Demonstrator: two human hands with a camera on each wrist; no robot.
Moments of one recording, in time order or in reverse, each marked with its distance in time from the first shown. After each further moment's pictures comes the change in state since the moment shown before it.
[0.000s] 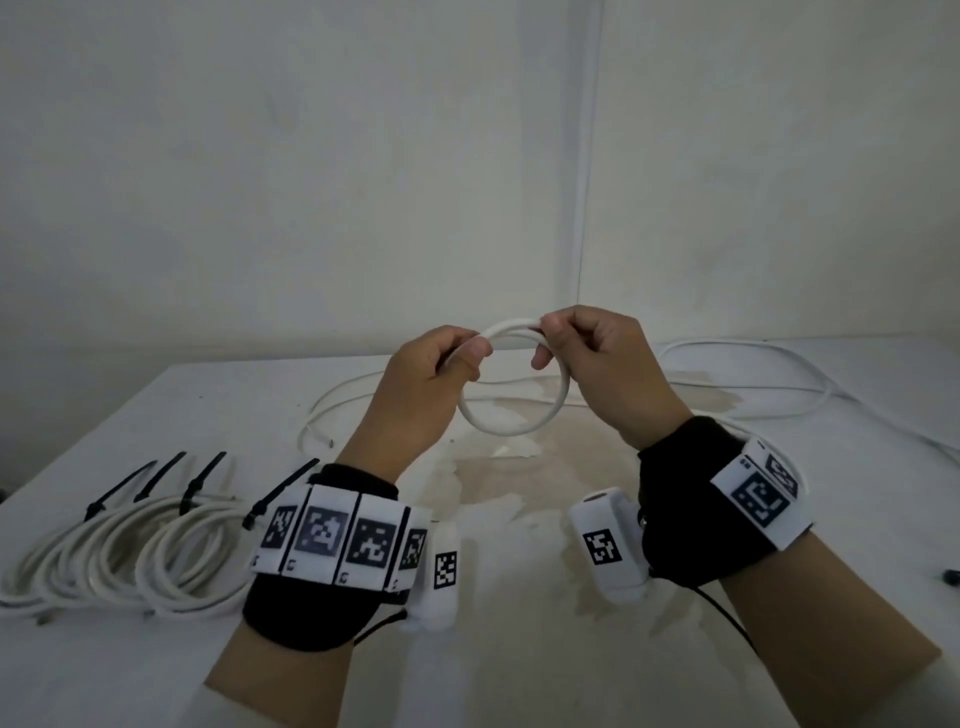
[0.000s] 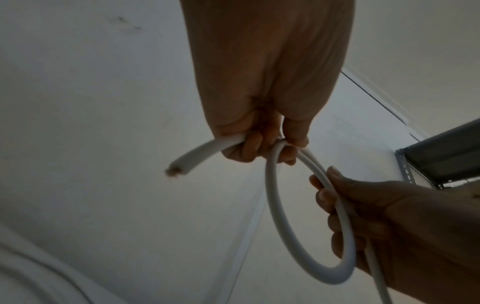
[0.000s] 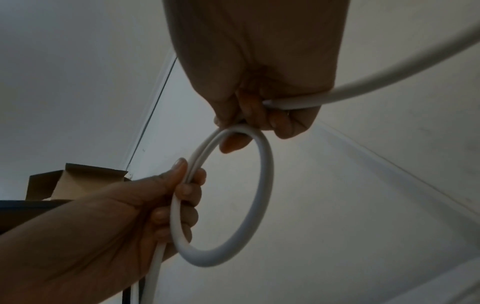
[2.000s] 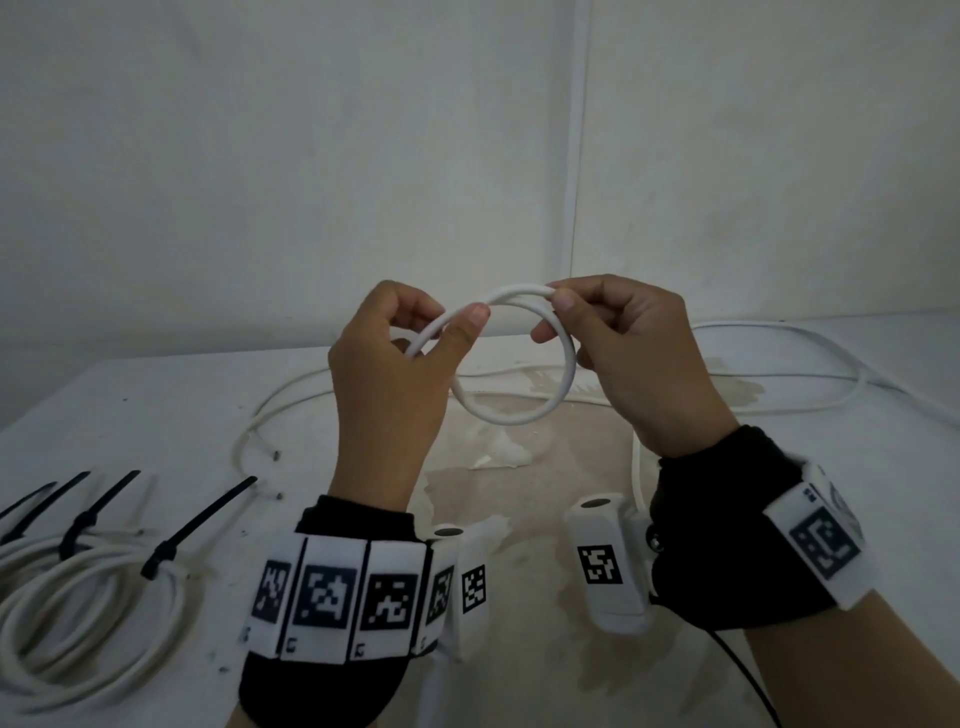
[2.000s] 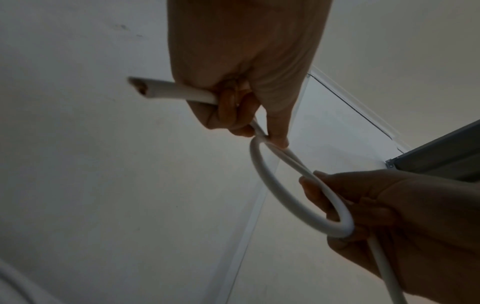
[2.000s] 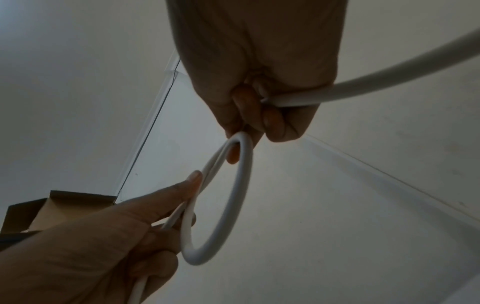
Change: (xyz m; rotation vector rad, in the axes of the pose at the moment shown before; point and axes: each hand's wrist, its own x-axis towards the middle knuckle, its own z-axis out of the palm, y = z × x) left_hand 0.020 -0.021 0.039 -0.062 0.429 0.068; right_hand 0.015 0.035 -0.005 0.189 0.108 0.037
